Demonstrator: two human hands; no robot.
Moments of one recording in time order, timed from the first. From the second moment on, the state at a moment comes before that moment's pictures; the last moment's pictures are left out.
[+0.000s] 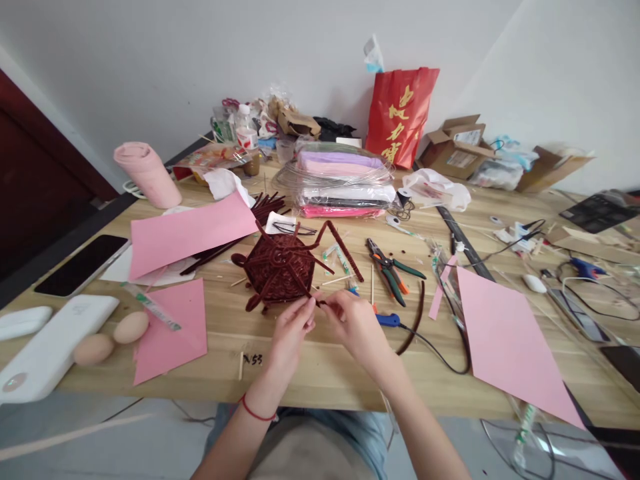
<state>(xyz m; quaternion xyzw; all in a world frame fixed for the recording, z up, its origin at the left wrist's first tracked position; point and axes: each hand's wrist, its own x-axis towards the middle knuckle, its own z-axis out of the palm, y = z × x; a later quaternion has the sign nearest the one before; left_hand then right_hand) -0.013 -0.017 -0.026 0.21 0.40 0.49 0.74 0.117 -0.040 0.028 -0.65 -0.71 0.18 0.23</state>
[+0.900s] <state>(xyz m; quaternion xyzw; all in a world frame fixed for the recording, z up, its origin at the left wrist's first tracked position) -0.002 -0.013 -0.029 0.10 0.32 0.49 0.80 0.076 -0.036 -0.027 -0.56 -0.41 0.36 0.62</state>
